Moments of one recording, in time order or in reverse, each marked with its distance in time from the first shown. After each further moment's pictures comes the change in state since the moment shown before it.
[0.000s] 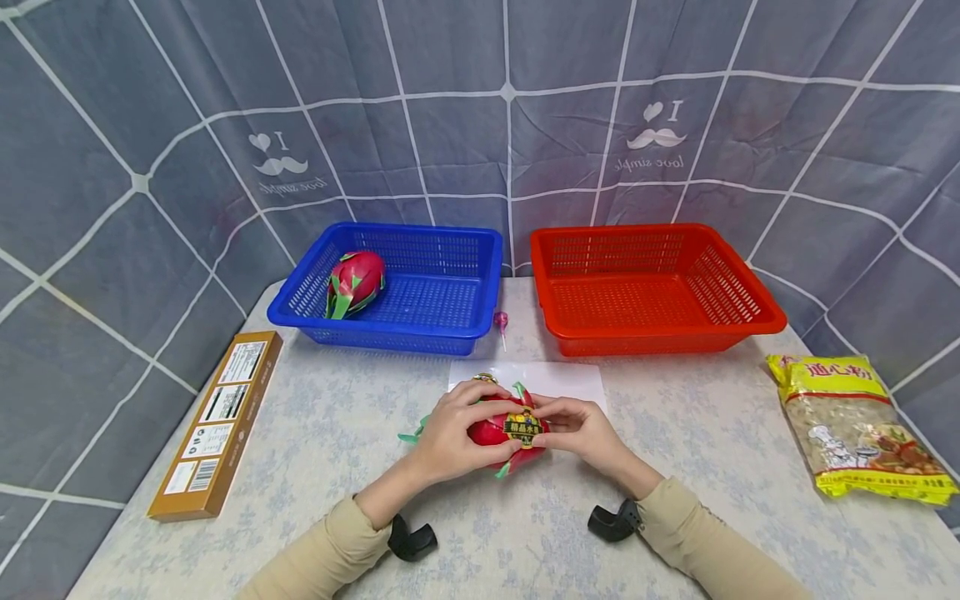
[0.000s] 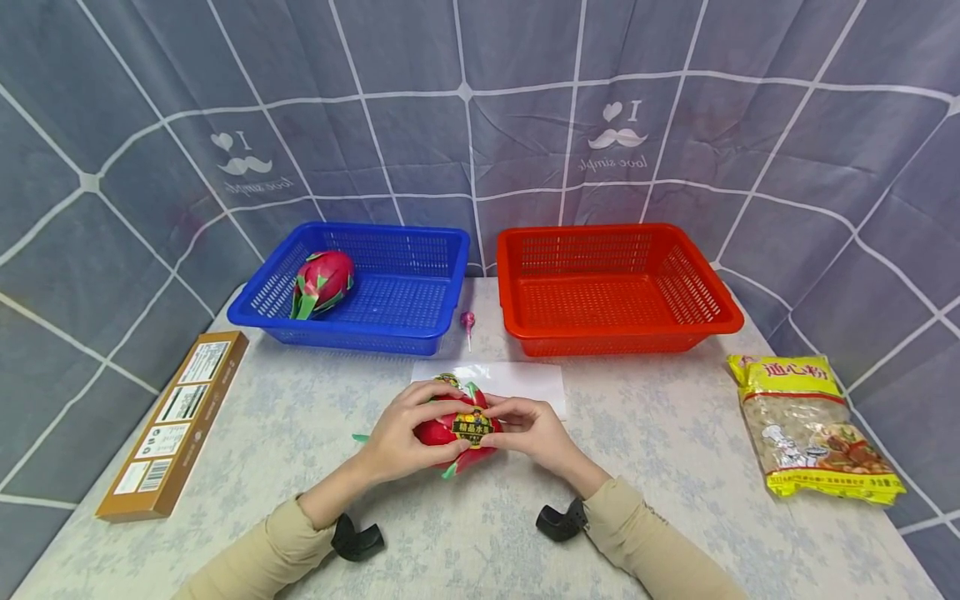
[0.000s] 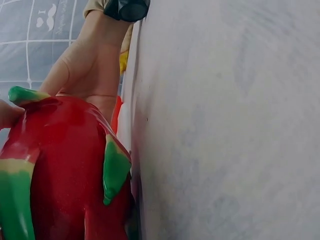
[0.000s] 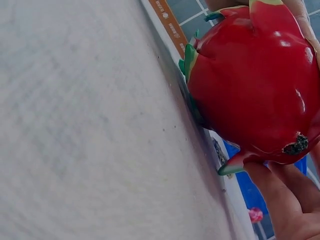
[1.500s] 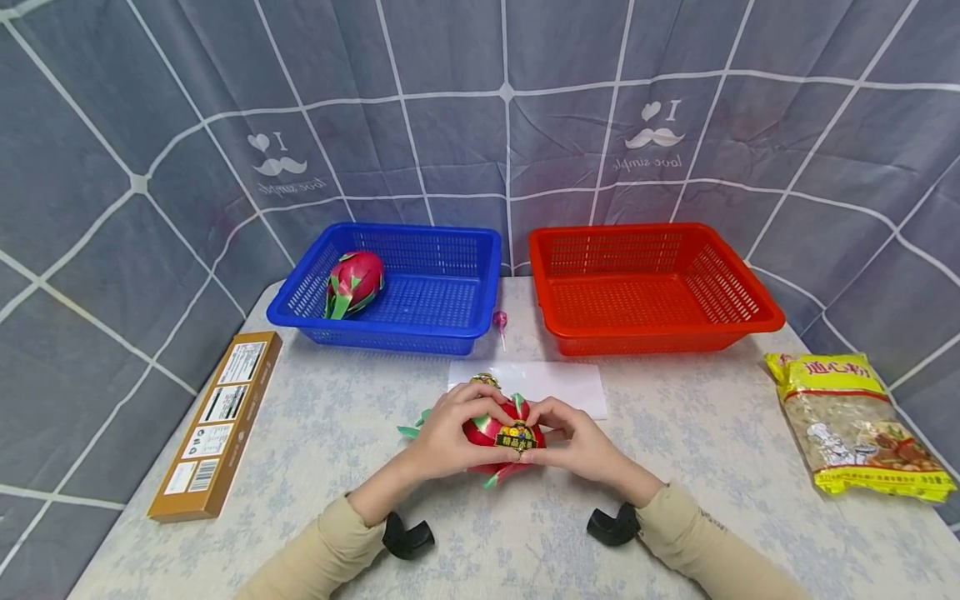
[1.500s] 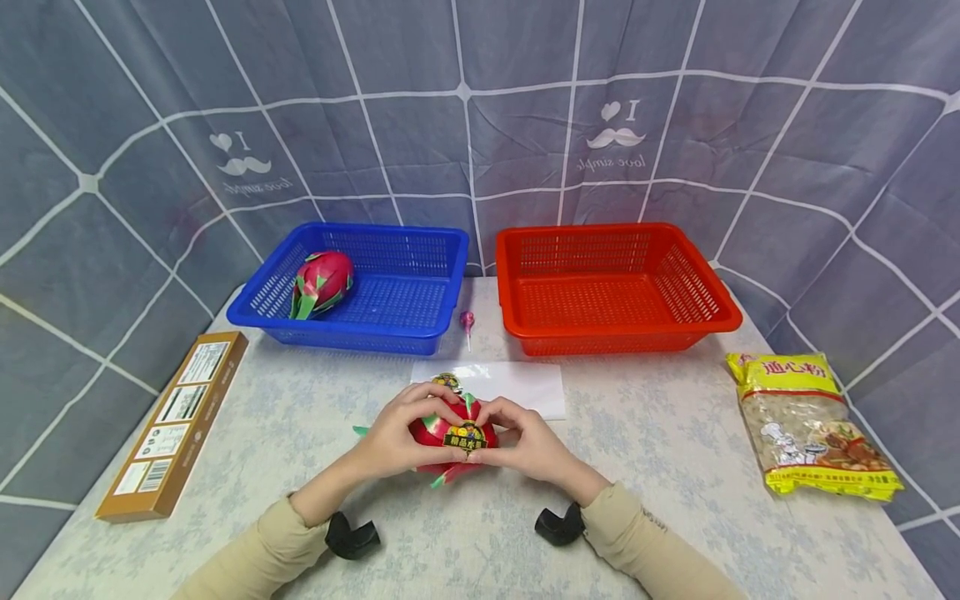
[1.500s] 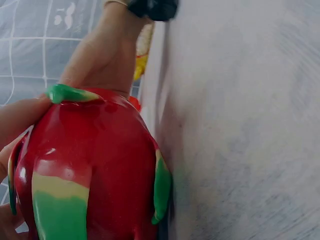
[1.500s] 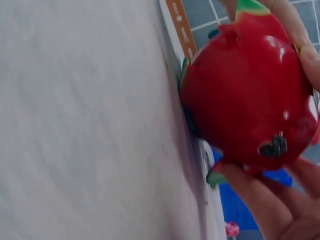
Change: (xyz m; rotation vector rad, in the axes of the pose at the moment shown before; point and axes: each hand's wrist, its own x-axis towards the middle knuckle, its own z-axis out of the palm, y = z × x) left_hand 0.001 0.001 -0.007 -0.150 -0.073 -0.069; right_hand -0.003 -0.017 0.016 -0.266 -0.108 -0.032
